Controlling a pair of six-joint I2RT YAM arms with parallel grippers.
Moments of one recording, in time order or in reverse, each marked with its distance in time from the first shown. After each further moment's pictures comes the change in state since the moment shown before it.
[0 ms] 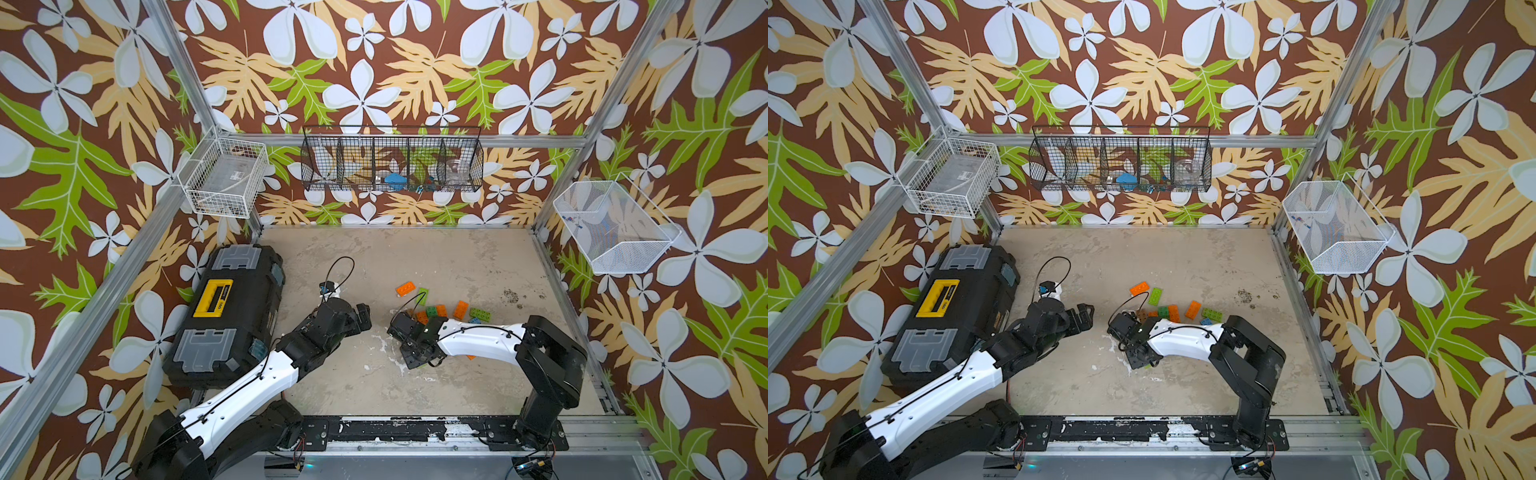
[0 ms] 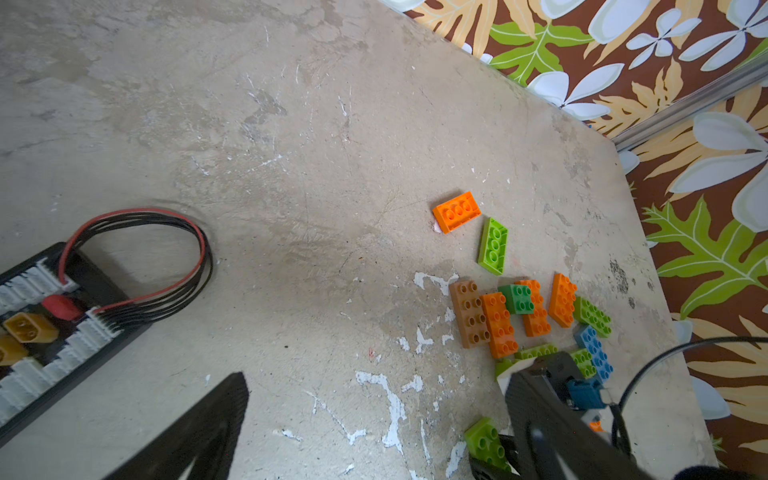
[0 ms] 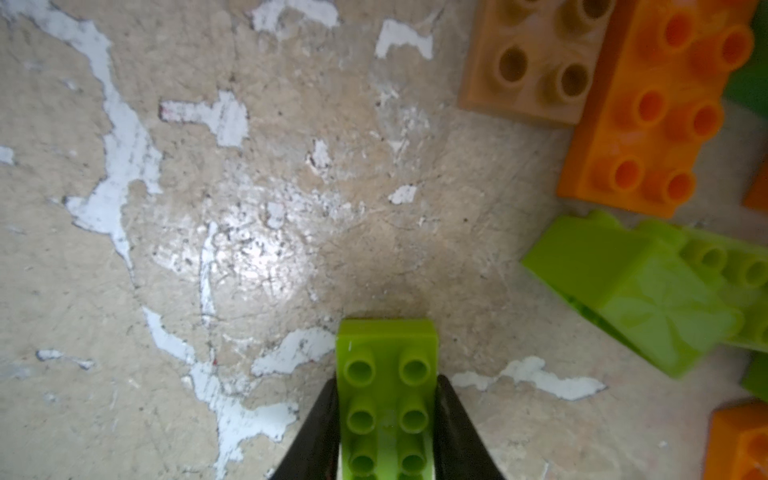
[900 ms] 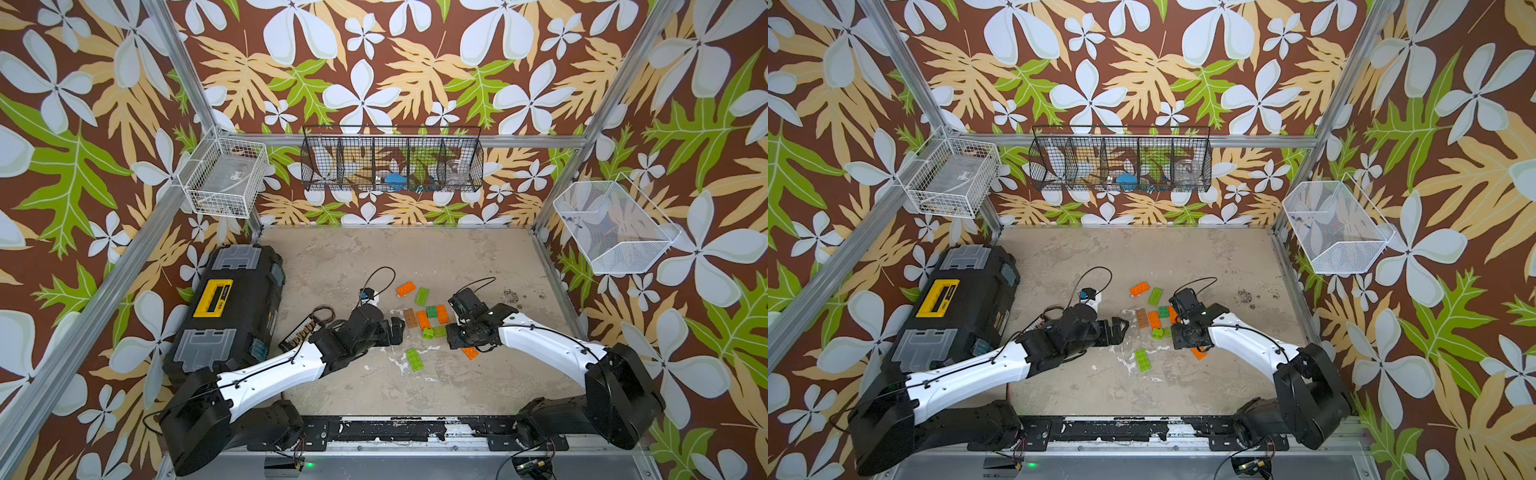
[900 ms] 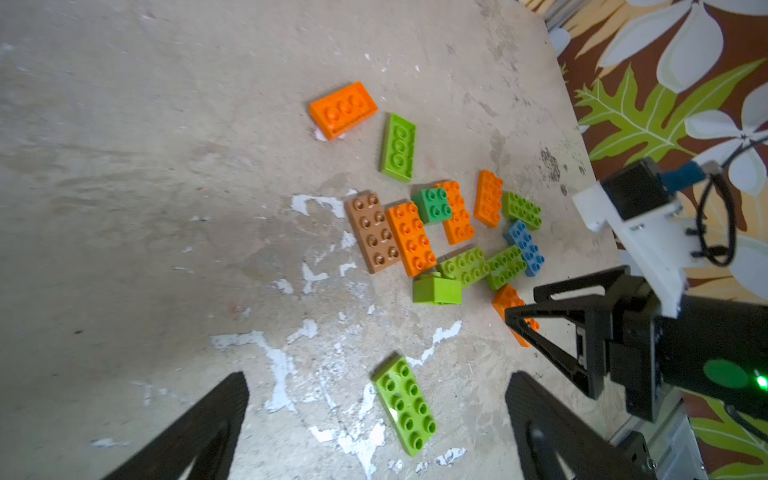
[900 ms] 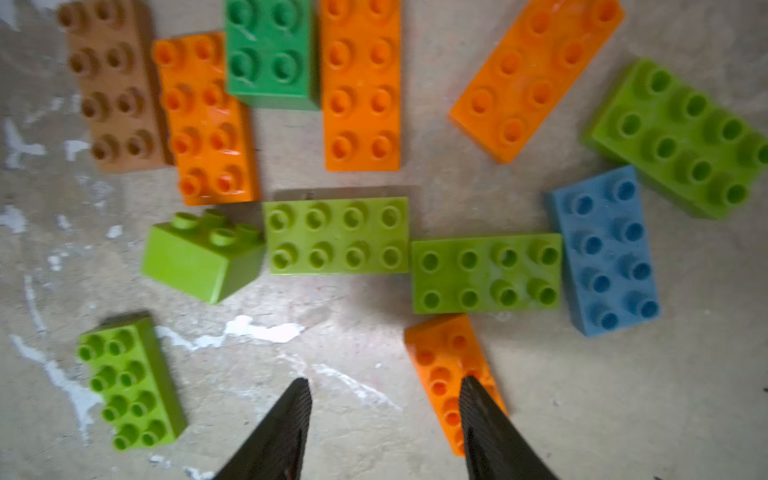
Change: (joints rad) left arm -0.239 0.258 0.064 0.166 0.114 -0.025; right arm -0.447 -0.385 -0.245 -0.026 -0.108 -0.153
